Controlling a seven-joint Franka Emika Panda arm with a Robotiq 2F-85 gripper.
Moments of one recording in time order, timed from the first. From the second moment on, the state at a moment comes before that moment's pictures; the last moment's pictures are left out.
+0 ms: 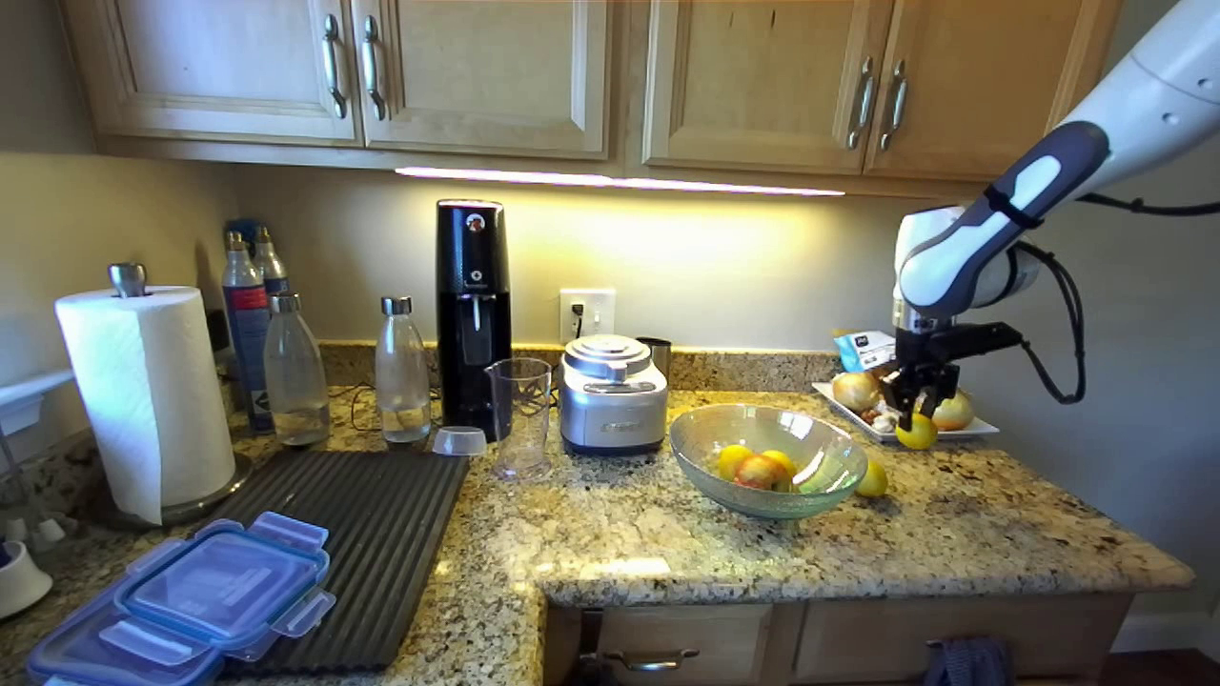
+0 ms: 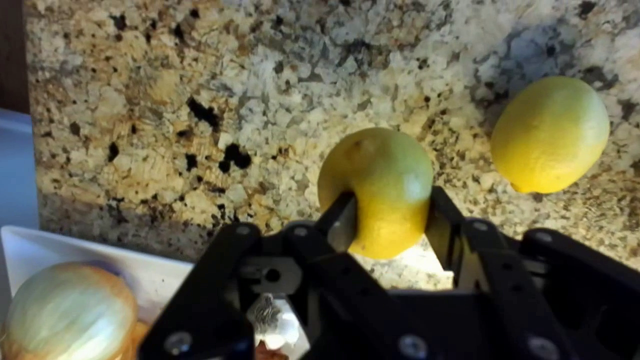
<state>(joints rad) -0.03 0.52 -0.14 -1.95 -0.14 2.46 0.10</state>
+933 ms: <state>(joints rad) 0.03 0.56 -0.16 -1.98 -0.17 2.56 0.19</state>
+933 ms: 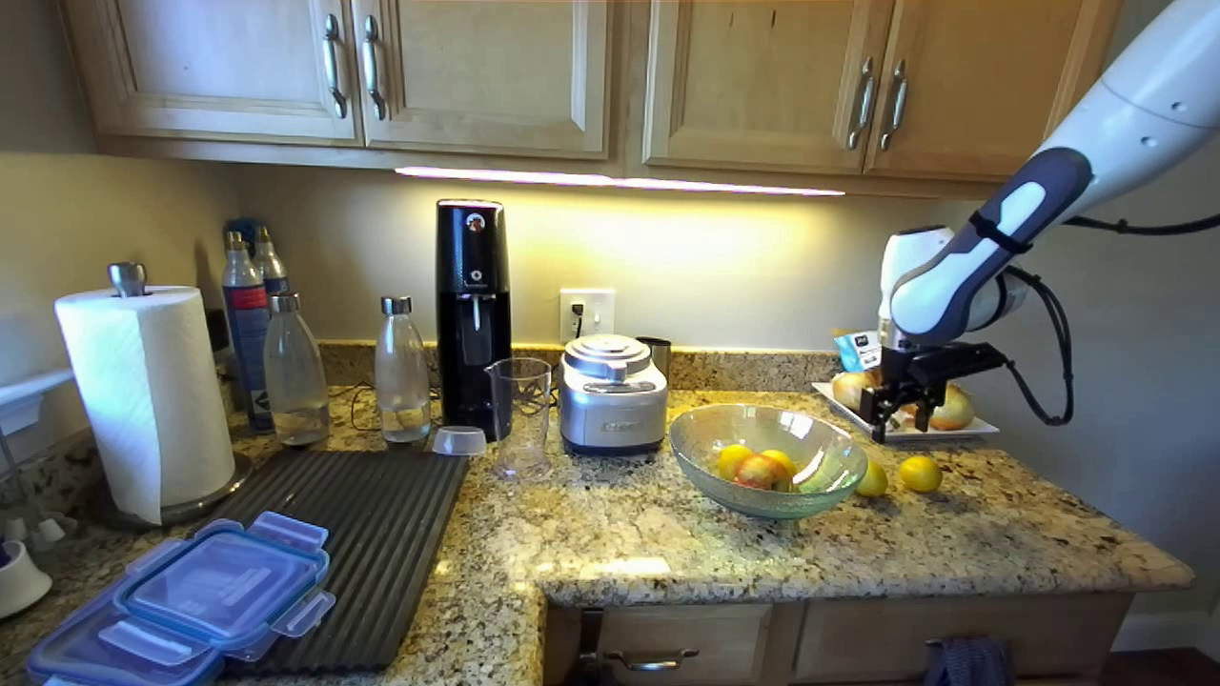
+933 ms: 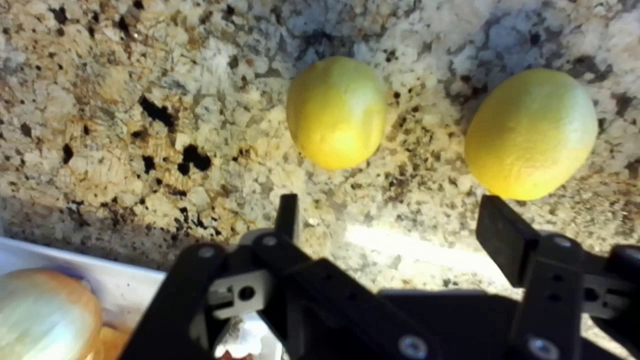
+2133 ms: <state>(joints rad) 0.16 0.32 0.02 -2.07 -0.14 2.56 0.22</state>
